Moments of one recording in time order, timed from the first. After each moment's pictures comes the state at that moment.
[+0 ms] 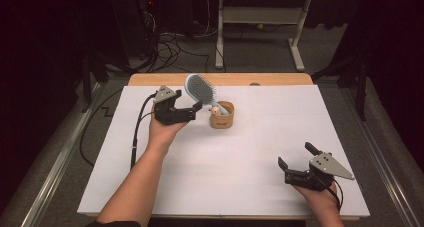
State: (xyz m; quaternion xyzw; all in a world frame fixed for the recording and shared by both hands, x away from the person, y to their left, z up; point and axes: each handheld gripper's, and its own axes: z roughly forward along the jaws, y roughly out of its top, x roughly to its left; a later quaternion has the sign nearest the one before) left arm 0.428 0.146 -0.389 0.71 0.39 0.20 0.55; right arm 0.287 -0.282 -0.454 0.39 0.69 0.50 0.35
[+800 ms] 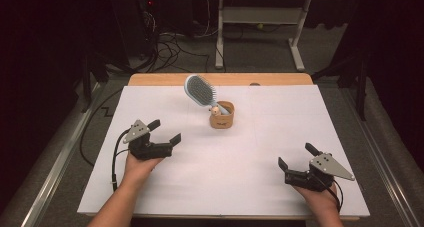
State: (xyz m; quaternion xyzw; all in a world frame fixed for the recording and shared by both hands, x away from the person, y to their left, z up) left arm 0.349 0.204 -0.439 0.71 0.38 0.19 0.56; right arm 0.286 -0.282 -0.454 0.40 0.69 0.50 0.35
